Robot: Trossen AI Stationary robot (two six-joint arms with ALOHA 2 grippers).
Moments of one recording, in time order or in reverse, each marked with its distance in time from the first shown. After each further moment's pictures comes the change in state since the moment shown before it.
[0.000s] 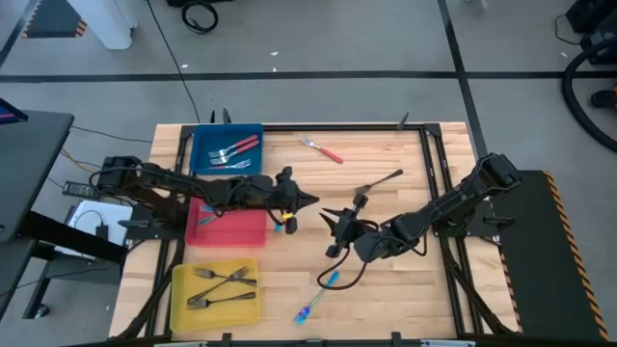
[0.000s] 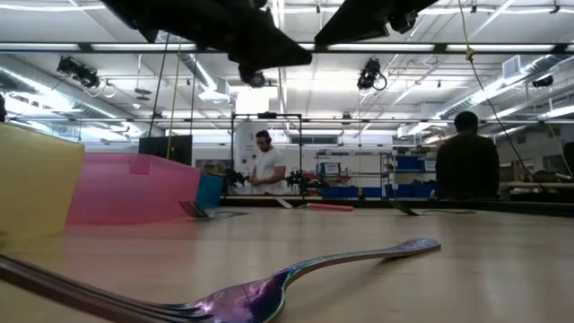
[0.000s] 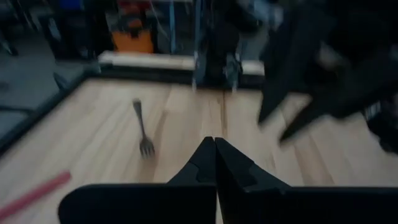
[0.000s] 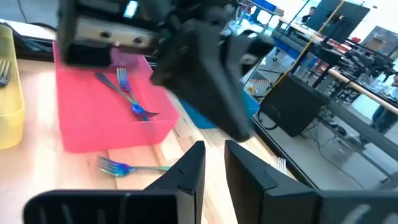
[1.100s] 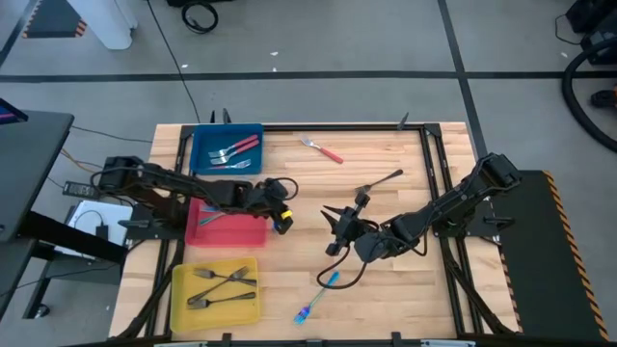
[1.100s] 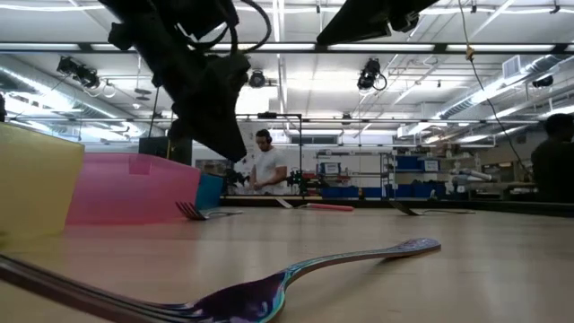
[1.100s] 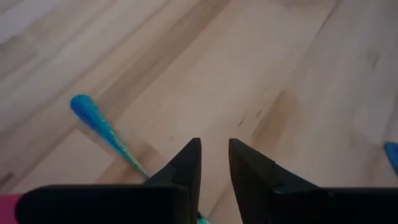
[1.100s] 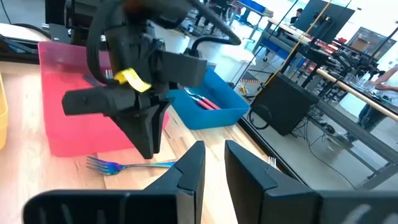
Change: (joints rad) left arm -0.005 0.020 0.000 -0.616 -0.087 -0.592; right arm 0.000 0.000 -0.001 0.004 0.041 -0.001
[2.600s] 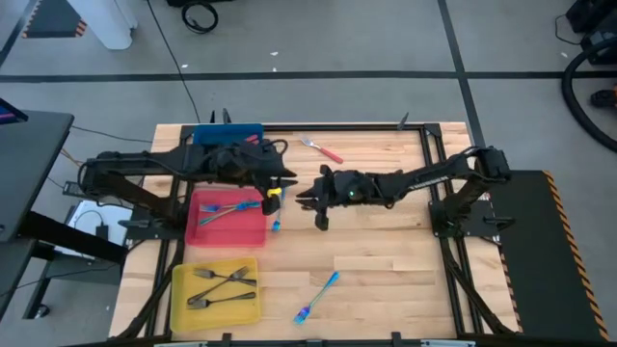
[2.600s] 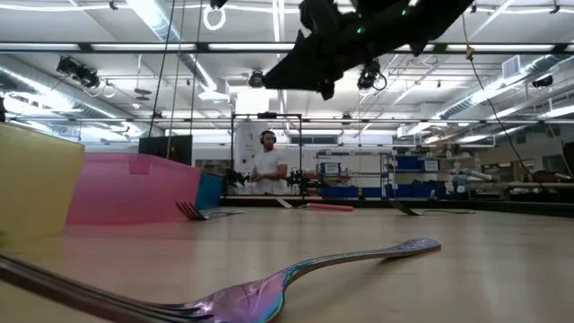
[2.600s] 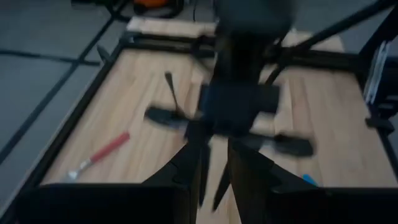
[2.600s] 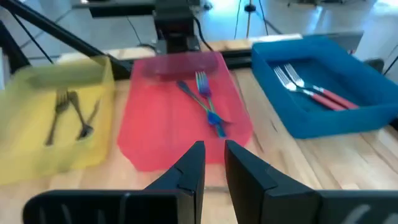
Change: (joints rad) left arm 0.050 -0.164 0.585 -0.408 0.064 0.572; right arm -0.449 0.044 0.007 0.143 -0.991 0.049
